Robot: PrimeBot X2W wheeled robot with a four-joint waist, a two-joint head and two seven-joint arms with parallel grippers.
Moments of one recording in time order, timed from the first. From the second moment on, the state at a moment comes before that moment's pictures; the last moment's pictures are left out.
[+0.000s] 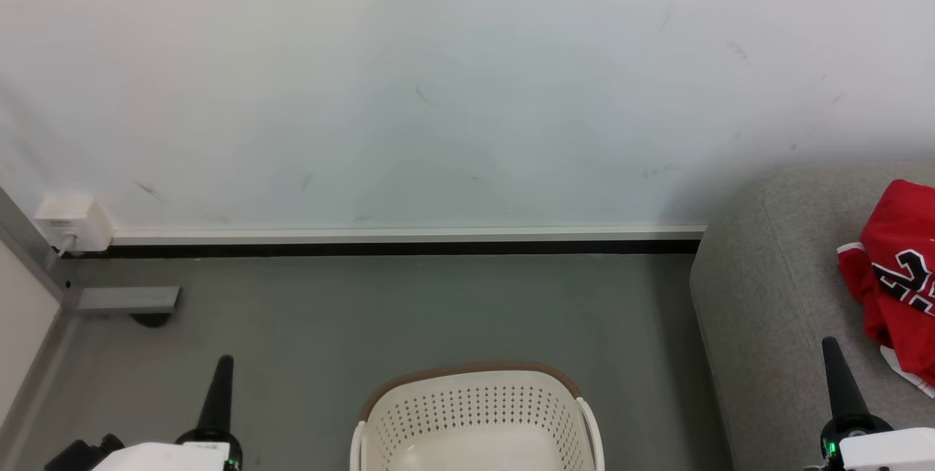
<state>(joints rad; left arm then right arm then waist) -0.09 0.04 0.12 0.29 -1.23 -0.10 0.02 -0.08 -0.09 -0.02 0.24 1.29 0.13 0.00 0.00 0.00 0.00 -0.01</state>
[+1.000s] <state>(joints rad) -0.11 0.04 0.12 0.26 -1.47 -0.12 0.08 -0.10 -0.08 -0.07 0.25 1.51 0.13 0.06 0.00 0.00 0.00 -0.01</state>
